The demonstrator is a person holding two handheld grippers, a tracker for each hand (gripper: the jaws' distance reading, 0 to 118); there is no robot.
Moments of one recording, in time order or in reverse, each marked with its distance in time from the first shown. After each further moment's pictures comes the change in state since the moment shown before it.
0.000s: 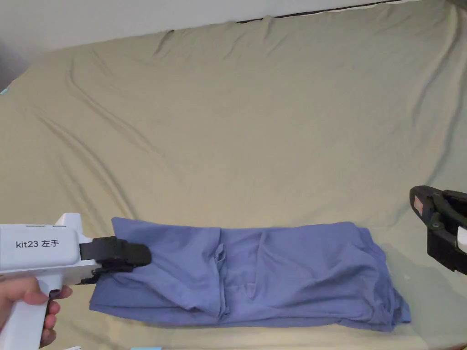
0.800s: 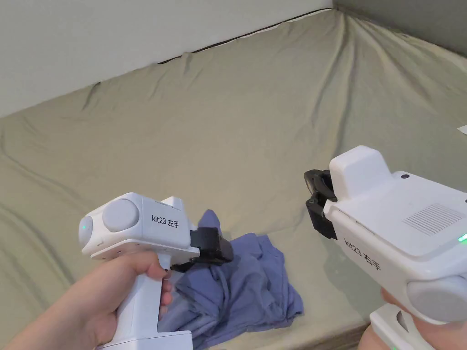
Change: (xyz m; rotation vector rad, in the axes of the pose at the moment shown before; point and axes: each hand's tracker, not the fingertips) left arm 0.311 -0.081 -0.171 -0.224 0.131 -0.379; right arm 0.054 -0.008 0.016 0.032 -0.054 -0.053
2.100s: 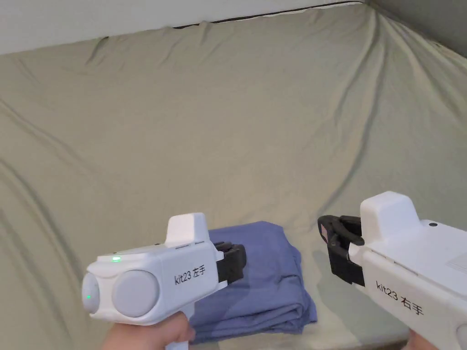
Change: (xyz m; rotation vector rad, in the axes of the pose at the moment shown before) left arm -0.031 -0.075 0.032 0.360 -0.088 -0.047; right arm -0.032 -0.022 -0.031 -0.252 0.163 -0.068
